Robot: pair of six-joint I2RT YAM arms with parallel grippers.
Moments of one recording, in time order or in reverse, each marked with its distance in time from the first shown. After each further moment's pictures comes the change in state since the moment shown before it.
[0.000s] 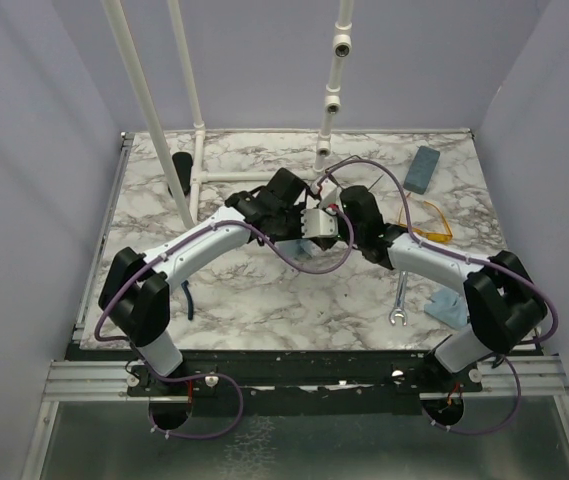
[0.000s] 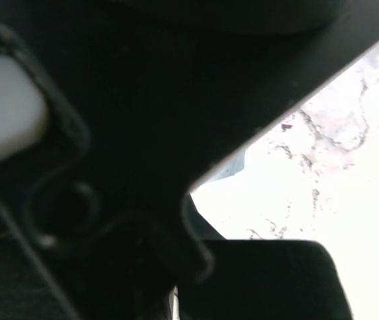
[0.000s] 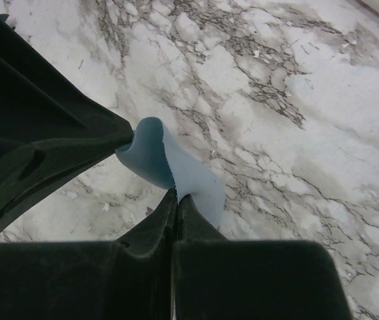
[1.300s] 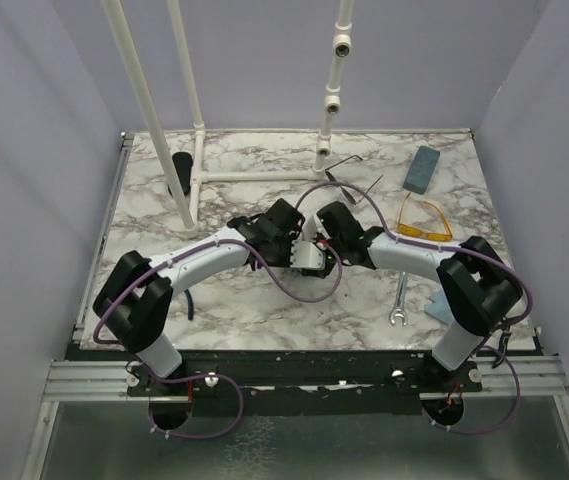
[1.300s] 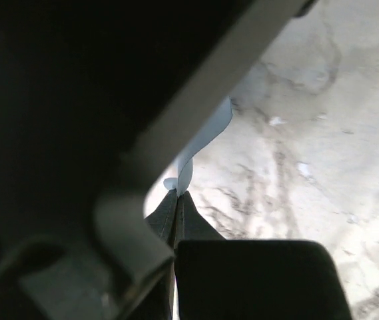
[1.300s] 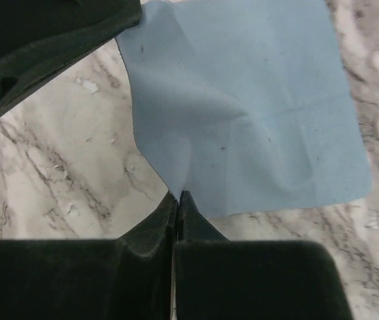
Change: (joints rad) left arm -0.030 -0.026 -0.232 0.090 -0.096 0.094; right arm 0.050 0.148 0.071 -0.305 -0.101 -0.153
